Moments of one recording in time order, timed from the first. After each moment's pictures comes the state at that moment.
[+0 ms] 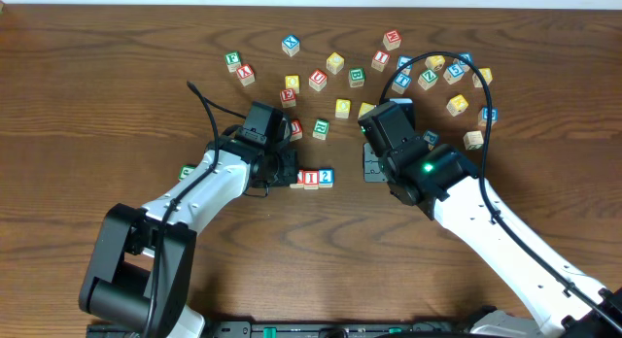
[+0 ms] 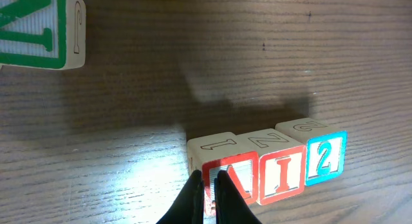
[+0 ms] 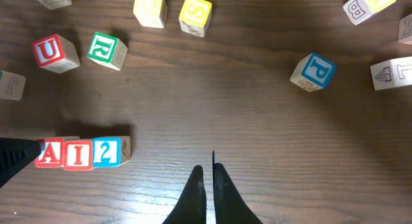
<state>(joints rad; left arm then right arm) -0.38 1.71 0.98 -0.48 0.26 -0.41 0.59 1.45 1.15 -0.77 0.28 0.51</state>
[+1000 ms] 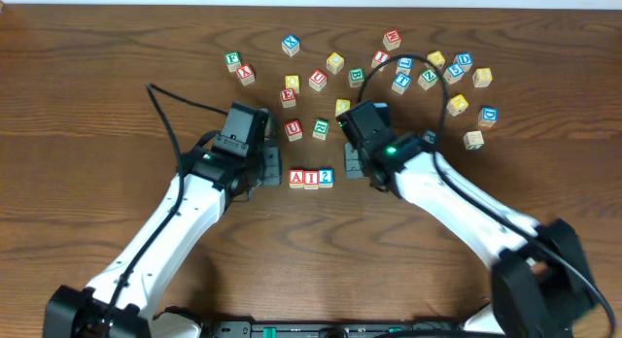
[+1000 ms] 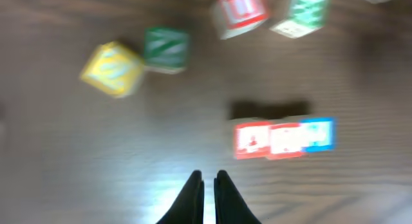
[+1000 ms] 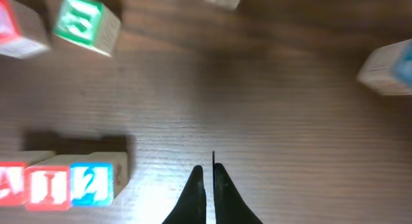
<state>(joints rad) -0.38 1.43 0.98 -0.67 0.03 -0.40 0.59 1.72 1.15 -0.61 0.22 0.51</state>
